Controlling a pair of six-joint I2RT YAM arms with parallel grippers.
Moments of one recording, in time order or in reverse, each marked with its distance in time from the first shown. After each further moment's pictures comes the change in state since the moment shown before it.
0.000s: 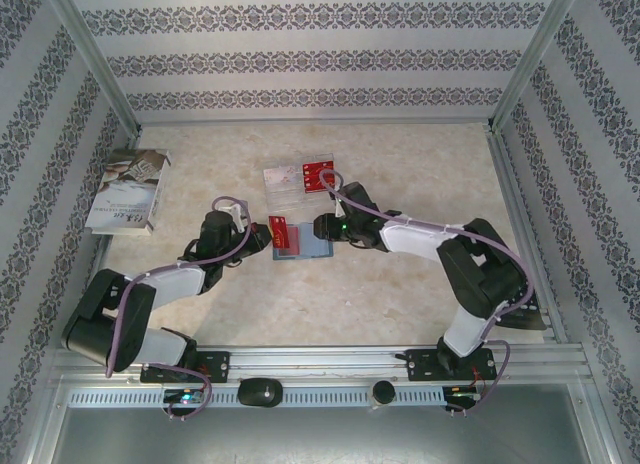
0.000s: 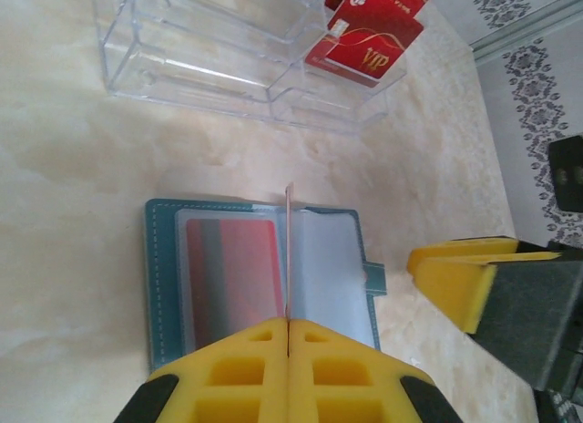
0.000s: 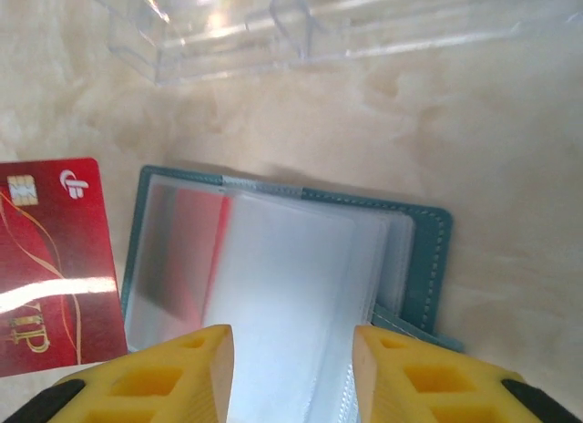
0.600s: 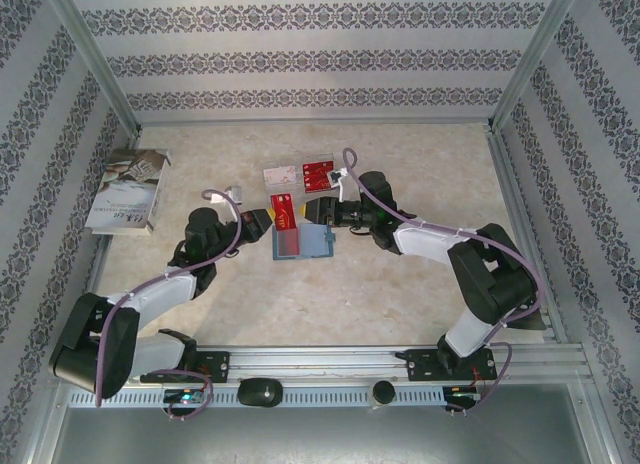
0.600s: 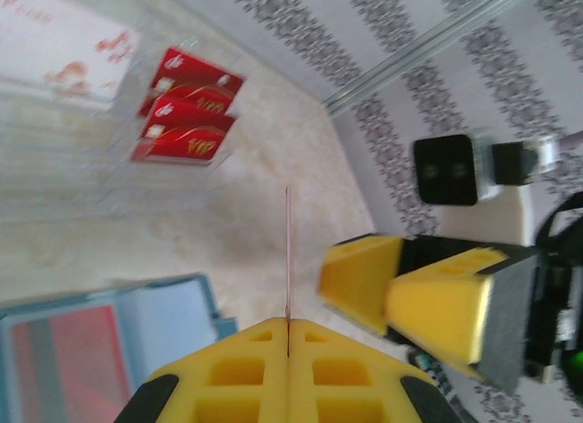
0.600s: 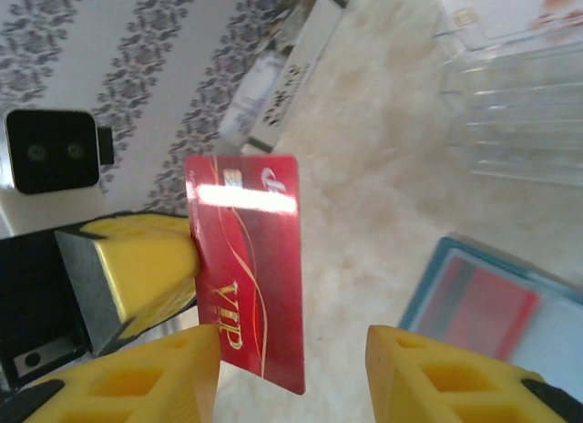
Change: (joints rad) left arm 0.020 -0.144 -0.006 0.183 0.118 -0.062; right arm -0.077 -0.039 -0.084 0.508 -0.514 0.157
